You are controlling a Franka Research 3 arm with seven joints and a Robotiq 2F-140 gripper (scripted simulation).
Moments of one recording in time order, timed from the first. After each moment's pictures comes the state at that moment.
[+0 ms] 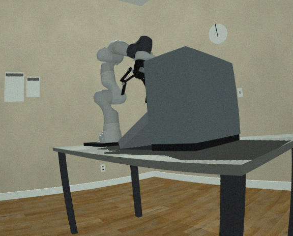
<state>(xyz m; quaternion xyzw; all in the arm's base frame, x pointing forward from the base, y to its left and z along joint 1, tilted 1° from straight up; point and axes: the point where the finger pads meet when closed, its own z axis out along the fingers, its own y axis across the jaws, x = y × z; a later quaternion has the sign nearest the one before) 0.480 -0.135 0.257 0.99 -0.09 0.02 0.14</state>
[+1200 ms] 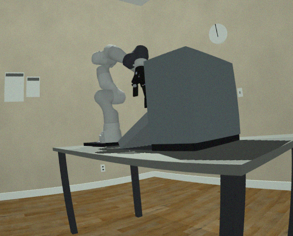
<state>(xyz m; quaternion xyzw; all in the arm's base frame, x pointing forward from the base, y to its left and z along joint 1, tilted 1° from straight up) 0.474 -0.089 0.239 0.96 0.23 0.09 0.16</state>
